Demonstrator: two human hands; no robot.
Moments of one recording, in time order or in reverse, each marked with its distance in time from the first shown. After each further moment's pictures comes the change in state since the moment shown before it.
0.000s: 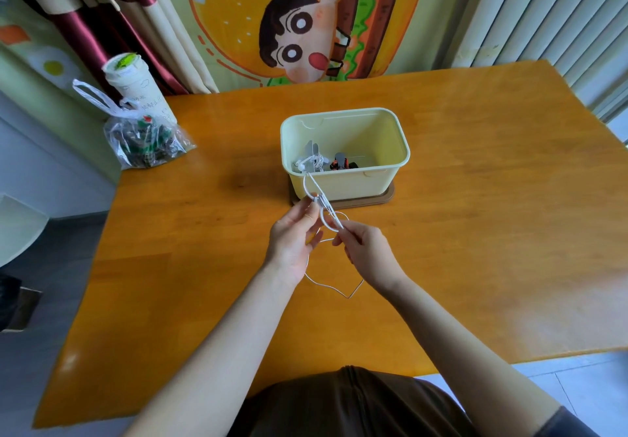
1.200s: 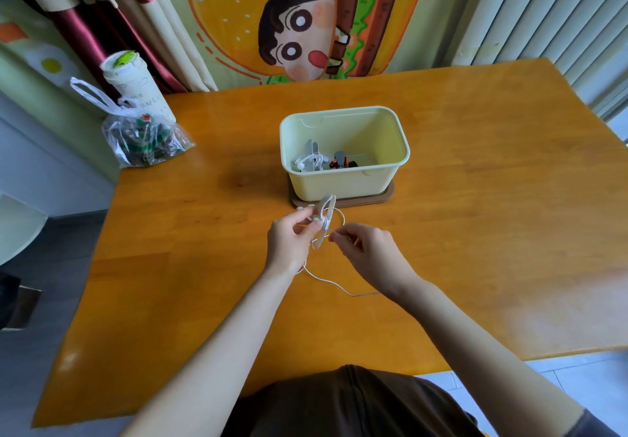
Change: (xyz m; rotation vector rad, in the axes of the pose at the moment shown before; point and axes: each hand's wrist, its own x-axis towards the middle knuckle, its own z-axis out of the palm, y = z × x) left_hand 0.009 -0.010 -0.018 0.801 0.078 0.371; right_hand -0.009 -0.006 -0.013 -0.243 -0.034 -0.170
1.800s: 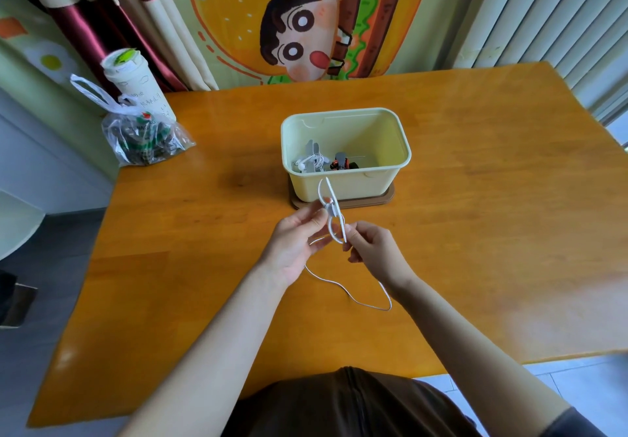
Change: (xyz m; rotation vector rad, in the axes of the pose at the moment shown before) left_hand -0.002 0.019 -0.003 -0.721 -0.299 -0.341; right_hand 0.008 0.010 0.005 0.494 -0.014 0.223
